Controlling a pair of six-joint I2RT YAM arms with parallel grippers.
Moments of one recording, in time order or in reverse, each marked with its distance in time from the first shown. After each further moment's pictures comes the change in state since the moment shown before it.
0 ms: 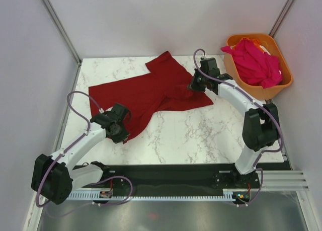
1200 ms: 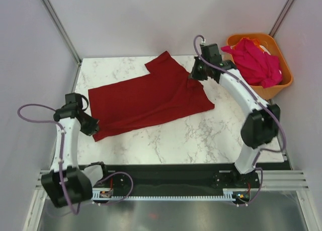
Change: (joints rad) left arm 0.633 -0.096 0.225 -0.248 0.096 0.132; right arm 0.004 -0.075 0.213 -0.253 0.061 -0.100
